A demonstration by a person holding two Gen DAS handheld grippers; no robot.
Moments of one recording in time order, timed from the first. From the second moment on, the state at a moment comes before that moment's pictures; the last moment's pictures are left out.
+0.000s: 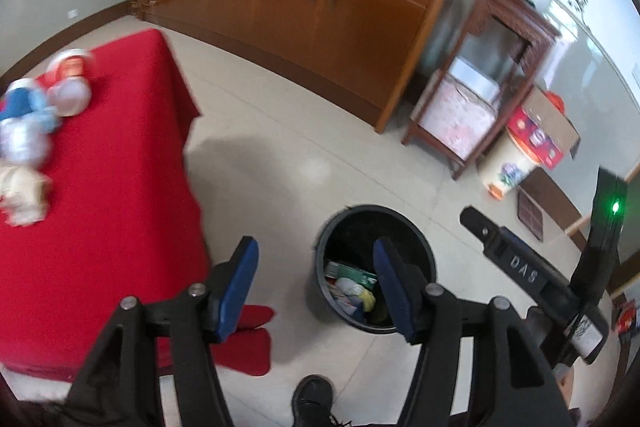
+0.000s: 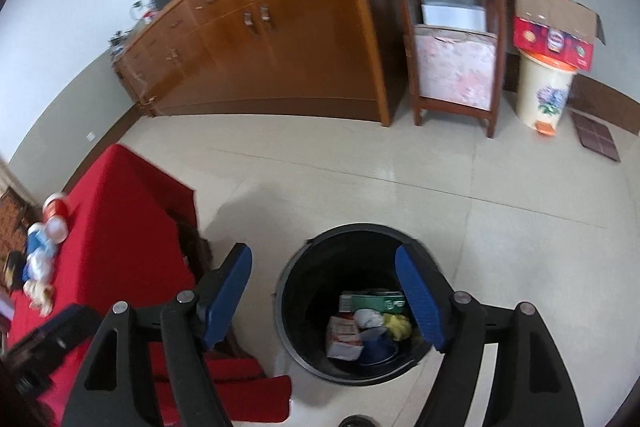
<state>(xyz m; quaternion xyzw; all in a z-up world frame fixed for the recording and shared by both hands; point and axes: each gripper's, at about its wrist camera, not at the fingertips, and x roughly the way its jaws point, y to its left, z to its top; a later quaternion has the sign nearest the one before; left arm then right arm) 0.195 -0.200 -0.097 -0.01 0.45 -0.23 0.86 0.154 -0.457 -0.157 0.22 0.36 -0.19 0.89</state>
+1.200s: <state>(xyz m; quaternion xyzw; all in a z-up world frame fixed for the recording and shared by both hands) 0.229 0.053 -0.060 -0.07 0.37 0.00 0.93 0.263 -0.144 -0.071 0.06 0.33 0.09 0.94</state>
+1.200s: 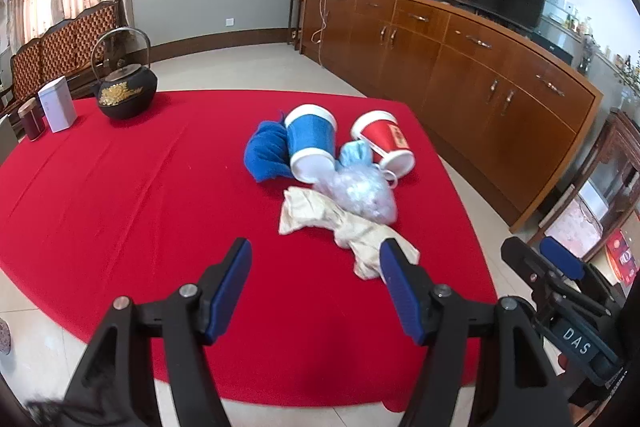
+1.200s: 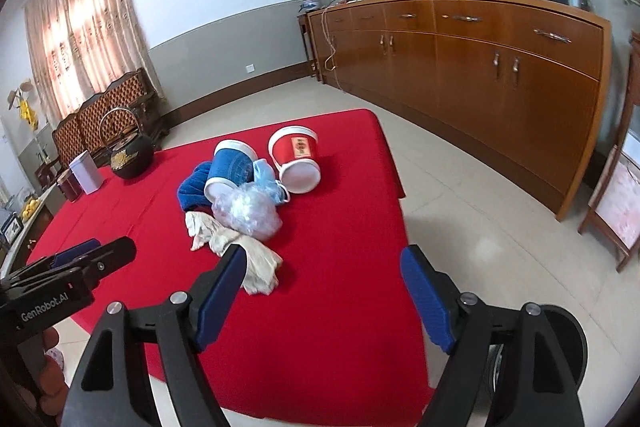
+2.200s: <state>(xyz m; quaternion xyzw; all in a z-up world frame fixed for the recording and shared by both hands) 0.380 0.059 -0.096 -0.08 0.42 0.00 0.90 0.492 -0.086 -0.111 0.05 0.39 0.14 0.91</state>
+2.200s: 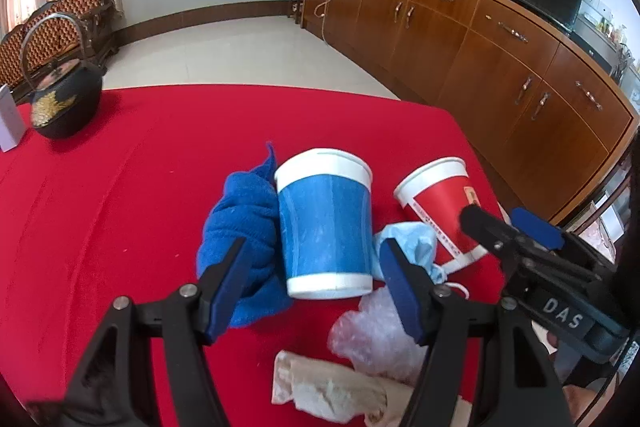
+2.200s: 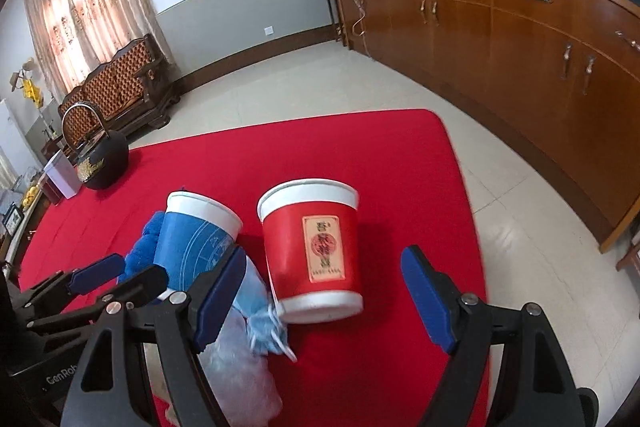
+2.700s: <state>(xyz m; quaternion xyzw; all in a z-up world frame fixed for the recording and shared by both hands) 0.394 0.058 -0.113 -0.06 0.43 -0.01 0.90 0.531 -0.084 -0.148 0.07 0.43 0.14 0.89</state>
